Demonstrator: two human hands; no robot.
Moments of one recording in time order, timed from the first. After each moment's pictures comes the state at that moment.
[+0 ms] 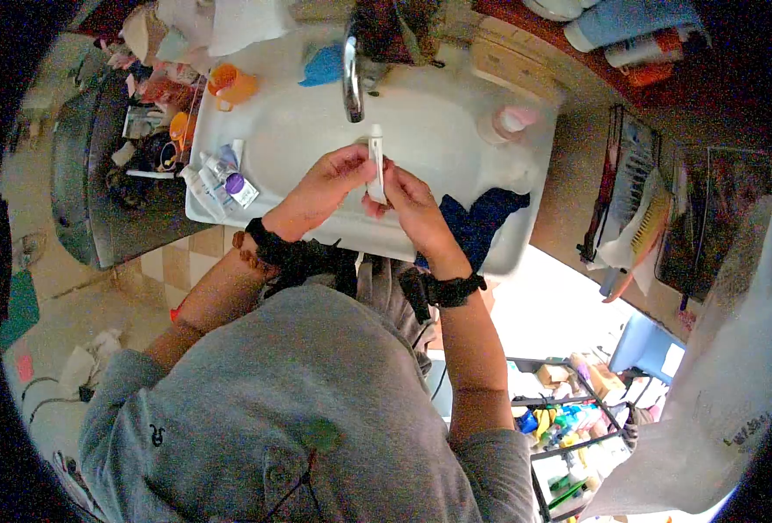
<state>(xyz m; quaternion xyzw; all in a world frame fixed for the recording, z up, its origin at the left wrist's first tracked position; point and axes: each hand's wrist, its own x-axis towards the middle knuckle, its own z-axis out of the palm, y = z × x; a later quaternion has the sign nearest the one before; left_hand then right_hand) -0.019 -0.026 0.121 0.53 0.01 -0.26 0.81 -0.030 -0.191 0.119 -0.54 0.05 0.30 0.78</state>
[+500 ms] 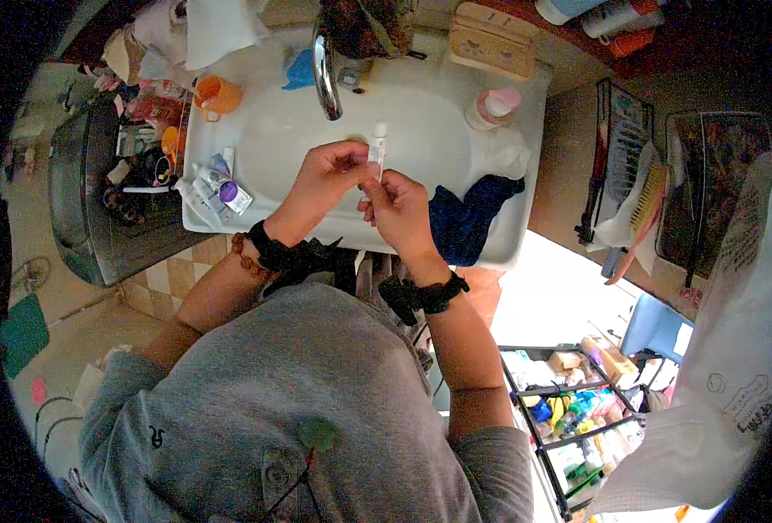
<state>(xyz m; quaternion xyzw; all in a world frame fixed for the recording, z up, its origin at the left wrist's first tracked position) -0.016 -0.044 0.125 0.66 -0.02 -0.17 0.73 -0.047 -0.188 0.121 -0.66 0.10 0.21 0.71</state>
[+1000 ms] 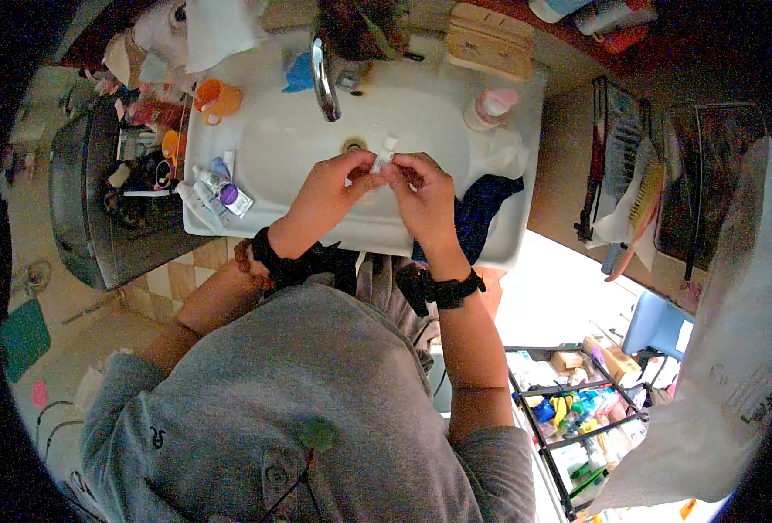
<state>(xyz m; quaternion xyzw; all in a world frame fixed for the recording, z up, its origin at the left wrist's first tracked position) -0.025 -0.052 0.145 0.83 -0.09 -0.12 0.53 -0.032 -0.214 0.116 -0.76 0.01 0.02 0.65</state>
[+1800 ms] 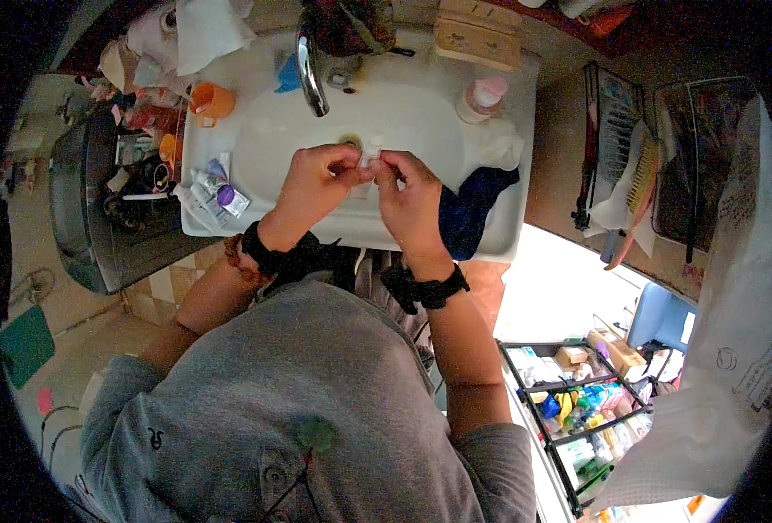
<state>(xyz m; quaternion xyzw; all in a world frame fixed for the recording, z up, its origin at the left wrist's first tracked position) -0.024 -0.055 0.156 0.82 -0.08 -0.10 0.56 -0.044 -0.203 0.123 -0.78 0.02 -0.06 0.62</state>
